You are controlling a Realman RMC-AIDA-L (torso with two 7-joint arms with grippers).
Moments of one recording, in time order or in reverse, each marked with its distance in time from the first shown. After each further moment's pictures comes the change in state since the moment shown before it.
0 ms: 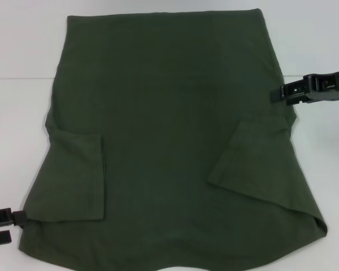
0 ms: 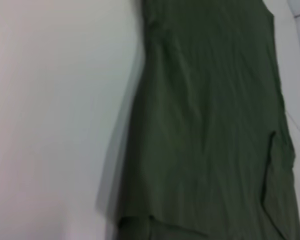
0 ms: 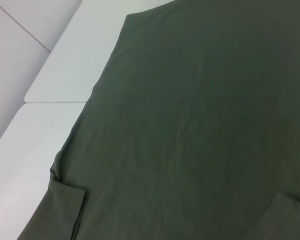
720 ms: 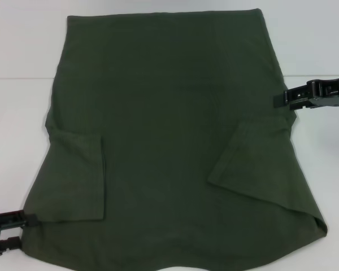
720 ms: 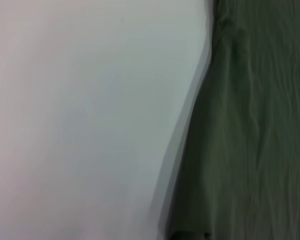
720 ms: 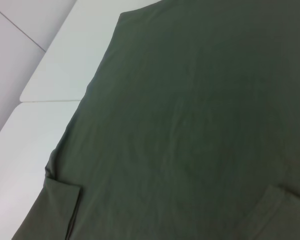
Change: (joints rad) left arm -0.023 -0.006 0.027 -0.130 0.052 -0.184 -0.070; right arm -0.022 0.004 0.004 -0.001 0.001 0.003 -0.009
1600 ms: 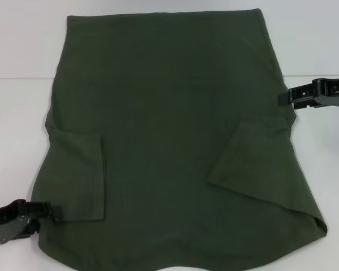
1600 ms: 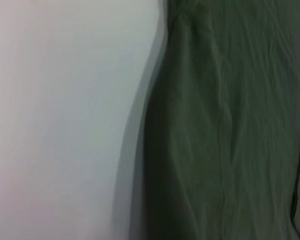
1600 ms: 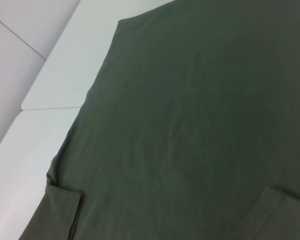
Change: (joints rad) left arm -0.069 -0.016 0.059 -0.052 -0.007 -0.050 0.022; right arm -0.012 -0.004 0.028 -0.001 0.006 -0.010 -0.003
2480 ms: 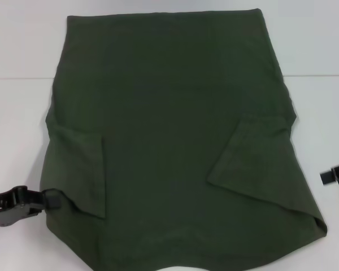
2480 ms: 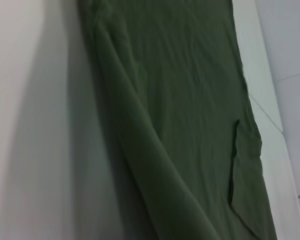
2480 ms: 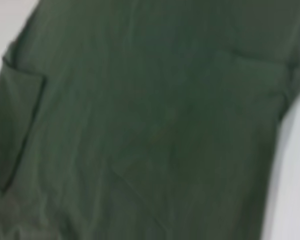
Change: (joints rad) left arm -0.011 0.022 -0.010 0.007 -0.095 0.115 0.116; right arm -0.115 -0.020 -0.010 -0.066 -0.172 -0.228 -0.047
